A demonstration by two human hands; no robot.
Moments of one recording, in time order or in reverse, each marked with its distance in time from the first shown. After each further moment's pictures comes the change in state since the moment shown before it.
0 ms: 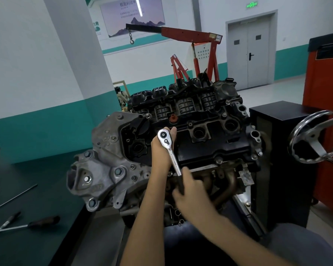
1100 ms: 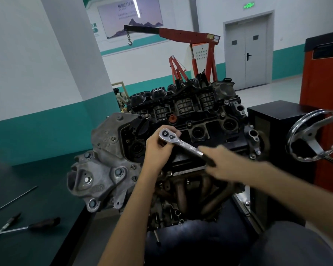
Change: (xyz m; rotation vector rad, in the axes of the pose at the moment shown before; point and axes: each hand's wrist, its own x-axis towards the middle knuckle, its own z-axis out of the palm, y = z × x) left_hand -0.003 0.005 -0.025 0.069 -0.185 0.199; right_hand 0.051 0.019 -0.106 -0.386 -0.303 -0.189
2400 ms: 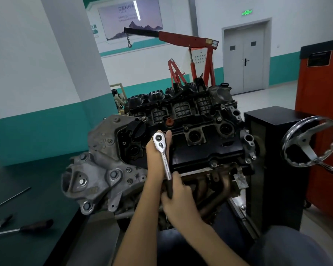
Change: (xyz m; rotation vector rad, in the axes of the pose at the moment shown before) left_hand 0.002 -0.002 0.025 -0.066 0.260 -0.167; right_hand -0.008 -0.084 0.113 0.512 0.343 0.207
